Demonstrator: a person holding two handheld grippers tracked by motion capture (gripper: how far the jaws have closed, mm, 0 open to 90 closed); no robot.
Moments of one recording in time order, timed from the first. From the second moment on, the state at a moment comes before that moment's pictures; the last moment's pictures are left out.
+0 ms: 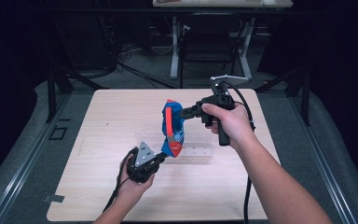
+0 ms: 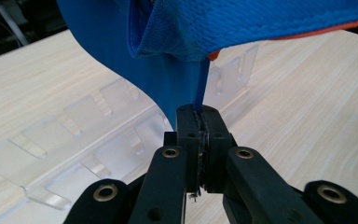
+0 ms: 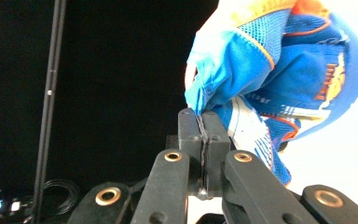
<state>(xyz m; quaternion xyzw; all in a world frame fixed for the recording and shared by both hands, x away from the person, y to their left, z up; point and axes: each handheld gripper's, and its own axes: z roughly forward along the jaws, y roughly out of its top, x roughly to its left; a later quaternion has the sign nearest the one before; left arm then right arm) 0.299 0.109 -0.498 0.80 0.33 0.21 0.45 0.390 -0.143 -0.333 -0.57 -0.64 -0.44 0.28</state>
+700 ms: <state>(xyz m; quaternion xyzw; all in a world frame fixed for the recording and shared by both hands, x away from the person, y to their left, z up) 0.302 0.126 -0.502 0.80 0.34 0.20 0.46 0.400 -0.147 -0.350 -0.58 -0.63 -0.44 0.29</state>
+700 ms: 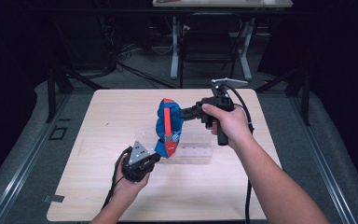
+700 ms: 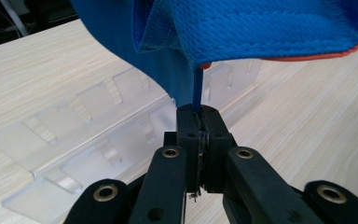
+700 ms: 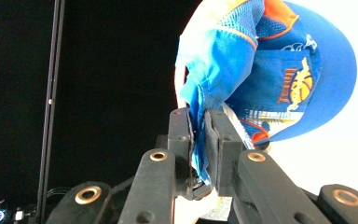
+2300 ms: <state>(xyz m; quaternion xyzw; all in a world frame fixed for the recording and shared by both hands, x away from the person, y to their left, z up) 0.299 0.154 -0.527 0.77 0.40 0.20 0.45 0.386 -0.178 -0.345 -0.59 -0.65 -0.42 0.21</state>
